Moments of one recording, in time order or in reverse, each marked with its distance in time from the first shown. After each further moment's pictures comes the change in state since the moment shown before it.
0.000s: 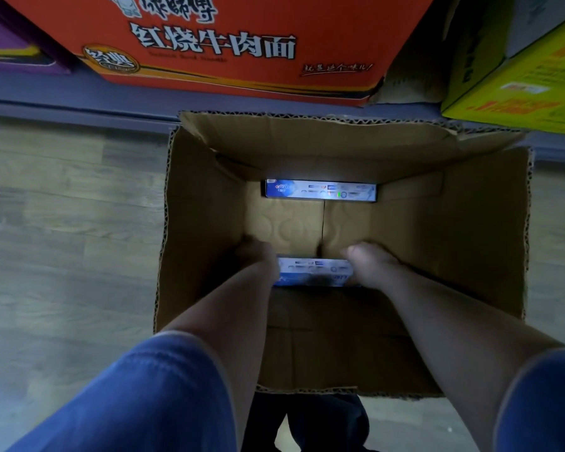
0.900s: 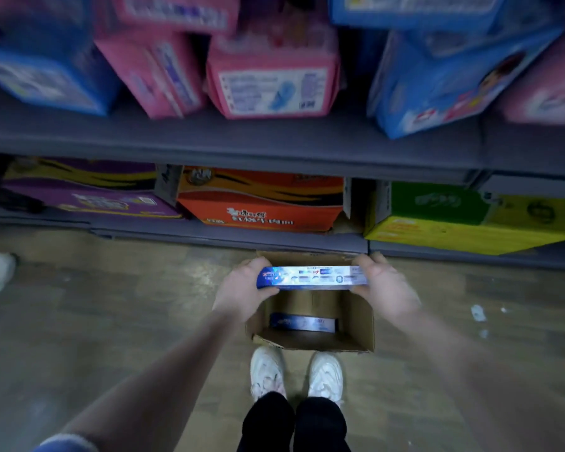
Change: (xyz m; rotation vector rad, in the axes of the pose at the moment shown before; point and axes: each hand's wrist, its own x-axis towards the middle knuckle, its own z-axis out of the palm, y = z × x) left_hand -0.288 -0.093 -0.232 -0.240 0.393 0.617; right_hand -0.327 -0.021 -0.186 0.378 0.582 -0.016
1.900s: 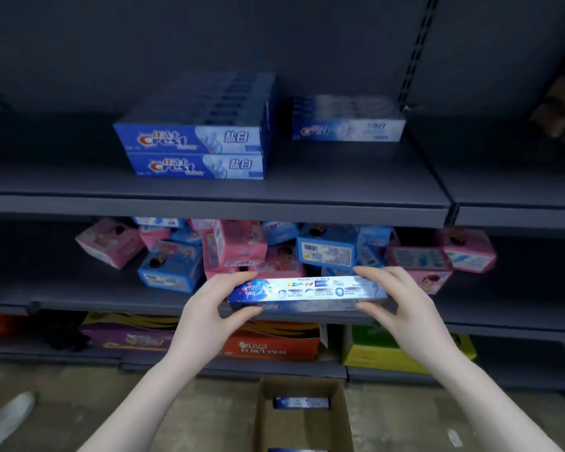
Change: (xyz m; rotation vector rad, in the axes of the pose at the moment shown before) left_hand -0.195 0.135 -0.298 -0.312 0.602 0.586; right_hand -0.219 -0.116 -0.287 0.265 0.665 -0.463
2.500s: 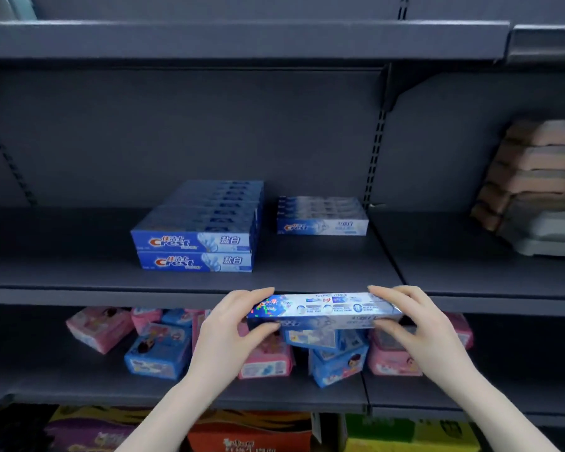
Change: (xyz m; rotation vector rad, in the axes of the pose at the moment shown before) left_hand 0.069 0.083 -0.017 -0.008 0.136 0.225; right_hand 0.043 -0.016 -0.091 -0.050 0.244 -0.165
